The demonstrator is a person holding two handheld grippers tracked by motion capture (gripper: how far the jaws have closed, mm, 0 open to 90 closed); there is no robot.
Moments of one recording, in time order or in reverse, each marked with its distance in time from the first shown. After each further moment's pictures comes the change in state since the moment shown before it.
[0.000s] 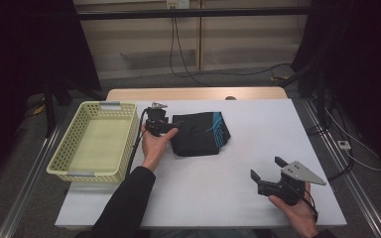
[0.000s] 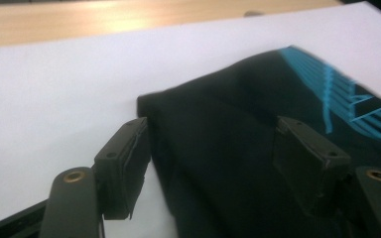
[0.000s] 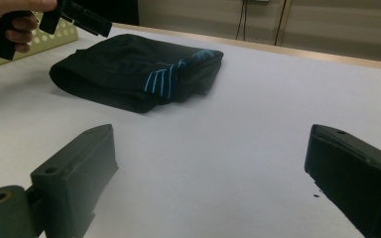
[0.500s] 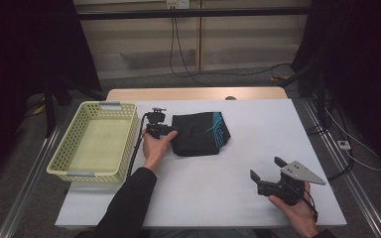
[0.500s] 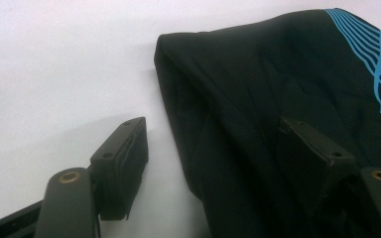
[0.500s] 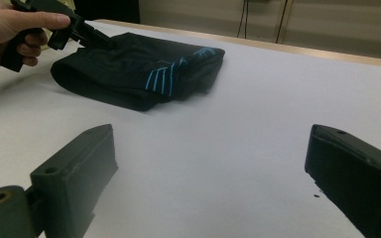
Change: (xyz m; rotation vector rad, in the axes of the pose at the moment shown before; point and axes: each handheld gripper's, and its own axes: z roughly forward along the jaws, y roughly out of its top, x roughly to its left) left arm 0.011 -0.012 0.019 0.098 0.008 -0.099; right arm 0.000 0.000 0.001 0.007 0.005 0.003
